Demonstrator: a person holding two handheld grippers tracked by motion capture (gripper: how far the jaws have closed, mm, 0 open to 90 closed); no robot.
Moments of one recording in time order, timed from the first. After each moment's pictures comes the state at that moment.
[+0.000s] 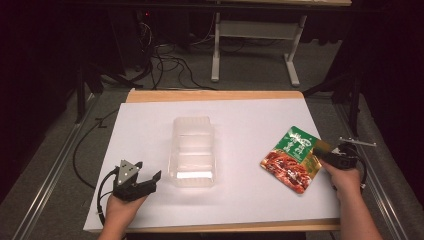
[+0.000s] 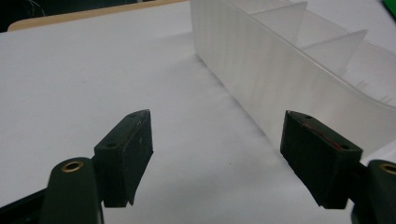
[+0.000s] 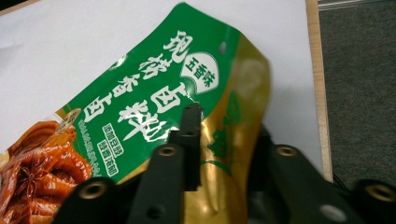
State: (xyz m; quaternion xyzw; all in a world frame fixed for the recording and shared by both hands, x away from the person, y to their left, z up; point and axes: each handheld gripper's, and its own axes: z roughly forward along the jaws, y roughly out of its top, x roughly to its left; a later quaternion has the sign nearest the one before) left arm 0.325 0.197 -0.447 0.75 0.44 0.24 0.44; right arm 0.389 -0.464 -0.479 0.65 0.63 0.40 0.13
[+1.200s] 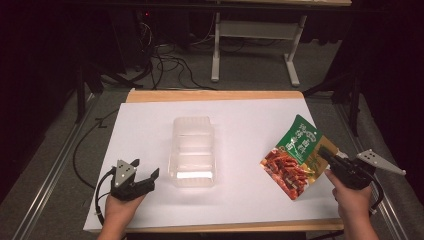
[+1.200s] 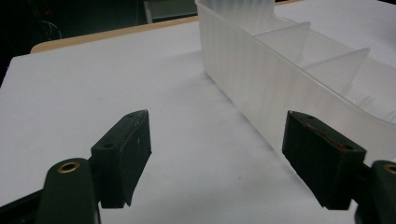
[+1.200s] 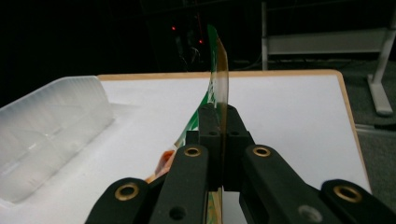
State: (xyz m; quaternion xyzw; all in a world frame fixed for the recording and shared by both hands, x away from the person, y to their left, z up) left arm 0.323 0.200 -0.443 0.73 0.43 0.27 0.45; right arm 0.295 -0.406 -0.399 0.50 0.62 0.54 0.28
